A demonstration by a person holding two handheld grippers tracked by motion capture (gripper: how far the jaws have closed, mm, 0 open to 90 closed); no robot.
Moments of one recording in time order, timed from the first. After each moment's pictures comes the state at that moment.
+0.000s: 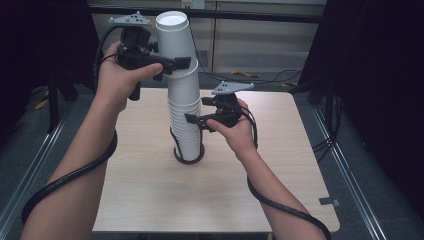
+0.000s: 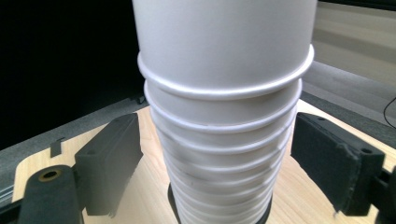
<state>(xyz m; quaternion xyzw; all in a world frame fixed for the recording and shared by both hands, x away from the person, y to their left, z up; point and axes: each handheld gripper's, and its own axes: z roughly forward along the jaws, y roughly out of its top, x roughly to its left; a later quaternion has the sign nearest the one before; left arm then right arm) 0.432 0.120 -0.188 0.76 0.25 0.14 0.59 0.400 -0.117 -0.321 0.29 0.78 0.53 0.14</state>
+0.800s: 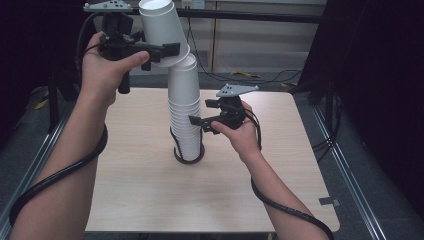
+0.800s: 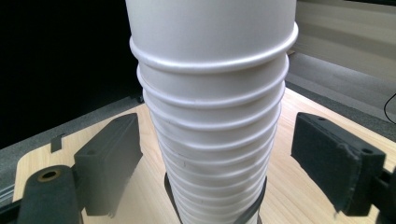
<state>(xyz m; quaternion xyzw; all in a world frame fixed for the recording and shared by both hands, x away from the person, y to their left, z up) 0.424 0.145 -0.167 0.73 0.26 0.15 0.61 0.398 -0.128 -0.327 0.30 0.78 0.53 0.14</state>
